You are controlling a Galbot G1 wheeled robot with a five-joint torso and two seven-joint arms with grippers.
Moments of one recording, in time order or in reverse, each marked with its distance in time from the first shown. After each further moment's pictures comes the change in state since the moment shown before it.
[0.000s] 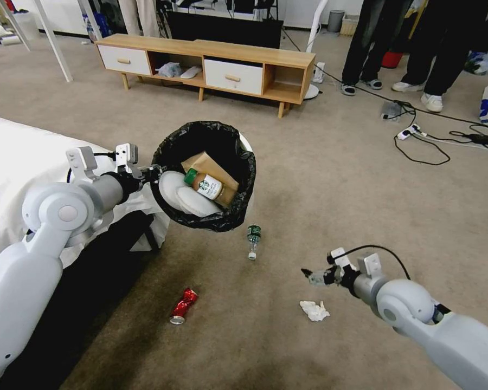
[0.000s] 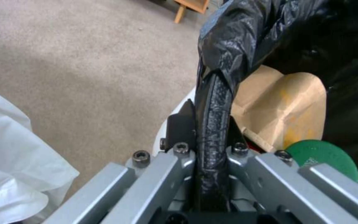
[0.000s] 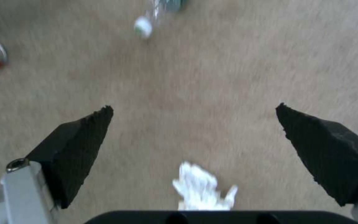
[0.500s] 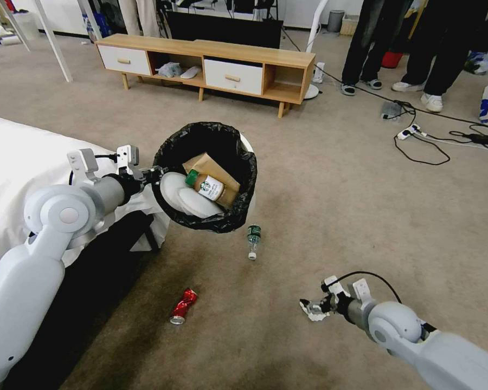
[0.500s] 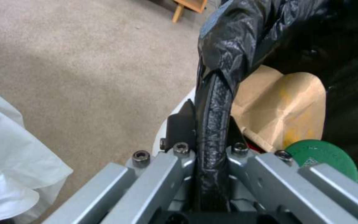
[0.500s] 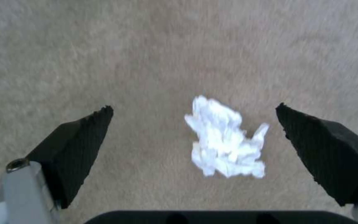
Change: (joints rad) left arm 0.012 -0.018 -0.006 -0.005 0.003 0.000 0.000; right arm 0.002 0.044 -0.118 -0.141 -0.015 0.005 -0.017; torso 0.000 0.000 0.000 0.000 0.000
